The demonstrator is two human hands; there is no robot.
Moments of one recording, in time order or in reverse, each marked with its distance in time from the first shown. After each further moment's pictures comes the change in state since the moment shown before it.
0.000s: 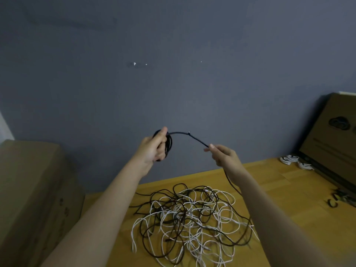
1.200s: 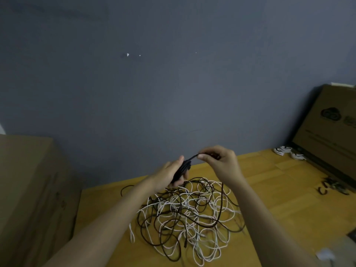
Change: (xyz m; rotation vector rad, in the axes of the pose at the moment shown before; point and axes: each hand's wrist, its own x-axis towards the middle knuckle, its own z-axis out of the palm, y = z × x) left_hand -0.040 -0.055 0.028 0.399 -0.492 -0.075; right_hand -0.043 -0.004 0.014 -0.197 0.107 -0.238
